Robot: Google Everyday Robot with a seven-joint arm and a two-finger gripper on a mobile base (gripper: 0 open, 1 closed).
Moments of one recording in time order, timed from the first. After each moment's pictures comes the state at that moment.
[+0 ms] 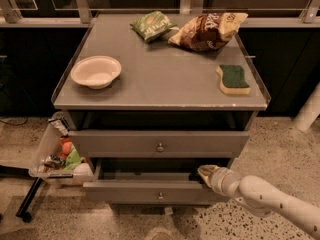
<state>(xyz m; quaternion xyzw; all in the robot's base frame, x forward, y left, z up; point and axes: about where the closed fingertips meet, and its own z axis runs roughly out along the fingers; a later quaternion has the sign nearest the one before) 0.579 -0.204 0.422 -0.32 0.83 0.09 0.45</state>
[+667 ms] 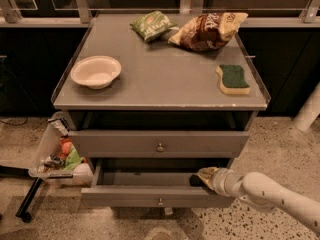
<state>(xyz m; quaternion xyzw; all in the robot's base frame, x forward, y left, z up) 0.568 -0.202 0.413 -0.38 0.82 0.12 0.42</state>
